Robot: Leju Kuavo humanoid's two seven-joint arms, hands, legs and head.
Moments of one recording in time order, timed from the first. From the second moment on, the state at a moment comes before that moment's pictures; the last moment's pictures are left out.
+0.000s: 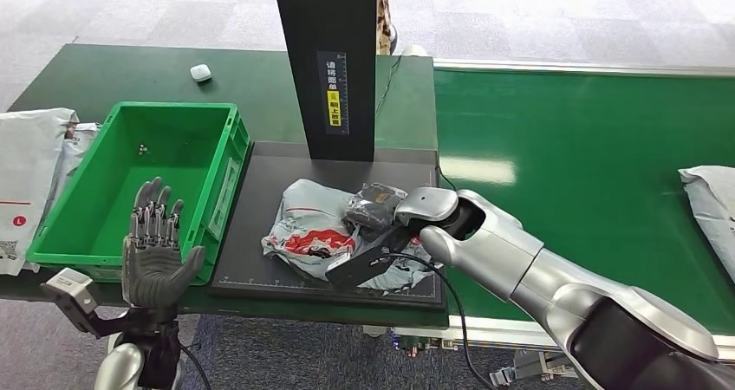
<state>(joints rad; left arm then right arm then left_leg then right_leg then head) 0.03 -0.14 -0.13 -1.45 -0.07 -0.15 -0.56 -0.97 -0.15 1.31 -0.95 0.72 0.42 -0.20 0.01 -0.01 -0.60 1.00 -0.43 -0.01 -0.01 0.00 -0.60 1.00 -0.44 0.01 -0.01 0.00</state>
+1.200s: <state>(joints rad) 0.04 -0.14 -0.16 -1.46 -0.12 -0.12 -0.59 -0.85 -0.12 1.00 -1.01 0.47 -0.24 -0.35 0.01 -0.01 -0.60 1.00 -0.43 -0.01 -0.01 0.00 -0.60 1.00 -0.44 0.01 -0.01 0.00</state>
